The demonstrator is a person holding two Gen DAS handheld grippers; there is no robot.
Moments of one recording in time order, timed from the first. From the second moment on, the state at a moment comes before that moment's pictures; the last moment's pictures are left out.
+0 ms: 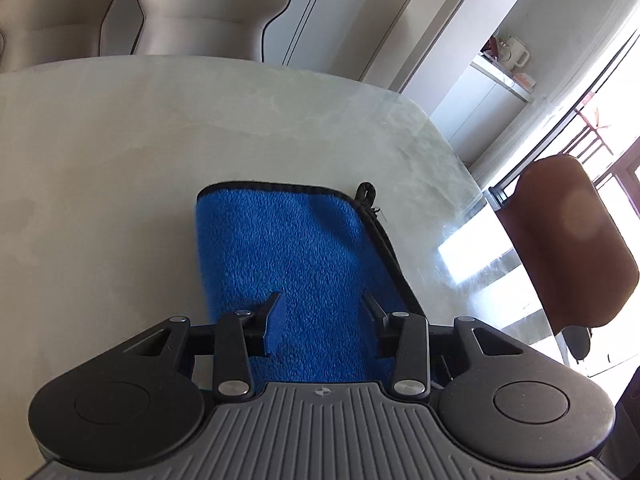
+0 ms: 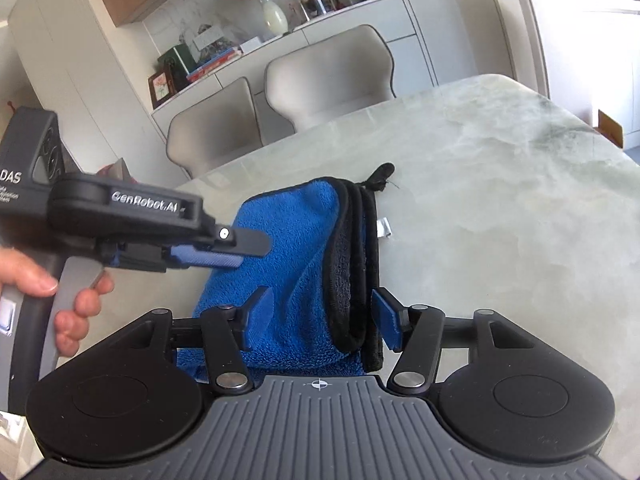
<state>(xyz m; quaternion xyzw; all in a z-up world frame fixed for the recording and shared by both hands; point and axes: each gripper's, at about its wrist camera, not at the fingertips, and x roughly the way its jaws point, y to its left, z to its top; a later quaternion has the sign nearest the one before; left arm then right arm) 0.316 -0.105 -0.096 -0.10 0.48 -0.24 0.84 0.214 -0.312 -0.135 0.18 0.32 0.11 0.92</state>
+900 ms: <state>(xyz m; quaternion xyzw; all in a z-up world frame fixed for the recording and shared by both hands) 0.304 -0.124 -0.100 -0.03 0.48 -0.27 0.83 0.224 -0.349 -0.141 0.21 0.36 0.14 0.90</state>
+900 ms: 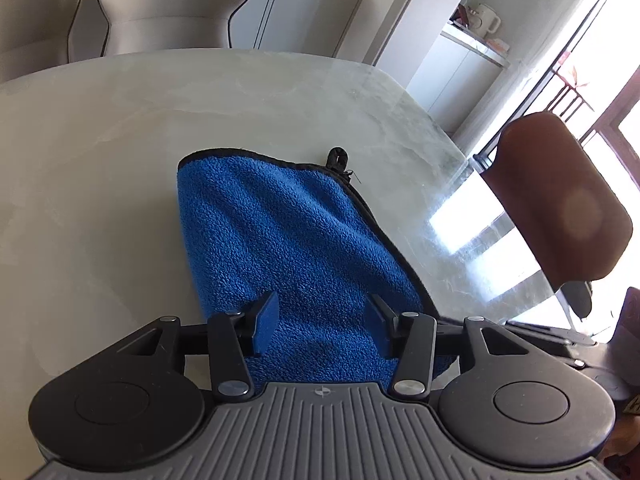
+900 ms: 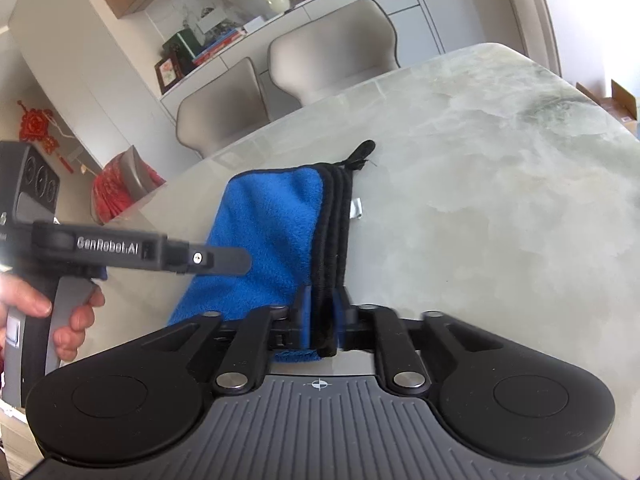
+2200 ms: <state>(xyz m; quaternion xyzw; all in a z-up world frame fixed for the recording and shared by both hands) 0.294 -0.124 -0.100 -0.02 0.47 -0.29 0.84 0.319 -0.340 -0.129 0.12 0.34 0.16 0.92</state>
